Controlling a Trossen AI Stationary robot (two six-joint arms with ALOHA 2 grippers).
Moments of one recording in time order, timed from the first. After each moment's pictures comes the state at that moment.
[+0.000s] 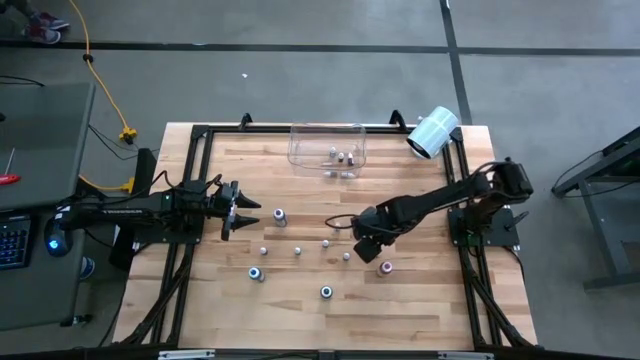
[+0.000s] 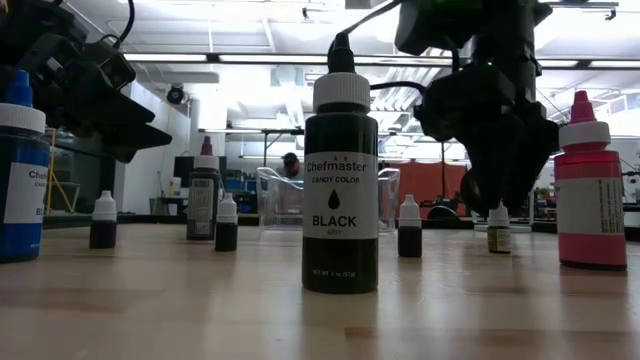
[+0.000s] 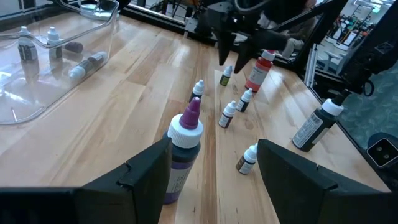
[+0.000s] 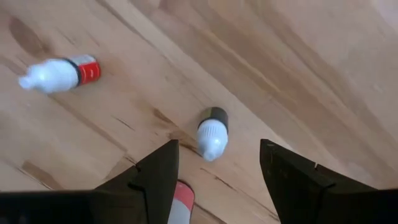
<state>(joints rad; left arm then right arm) 0.12 0.28 0.01 0.05 0.16 -0.26 0.17 1.68 1.05 -0.79 -0.09 1.06</state>
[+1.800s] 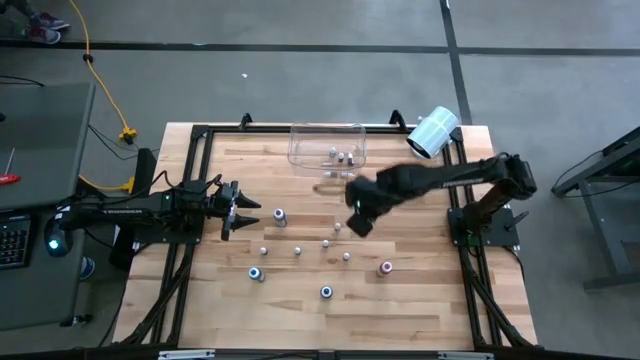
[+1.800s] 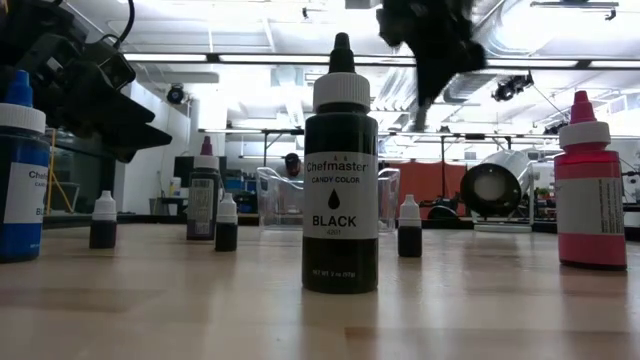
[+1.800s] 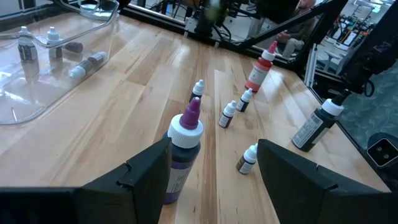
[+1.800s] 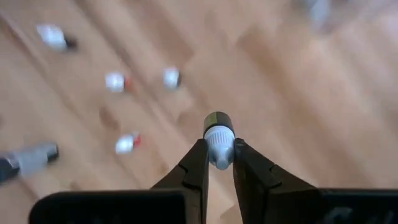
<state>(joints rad) 0.12 0.28 0.01 0.05 0.16 -0.26 0.03 1.63 1.49 -1.14 0.12 0.71</state>
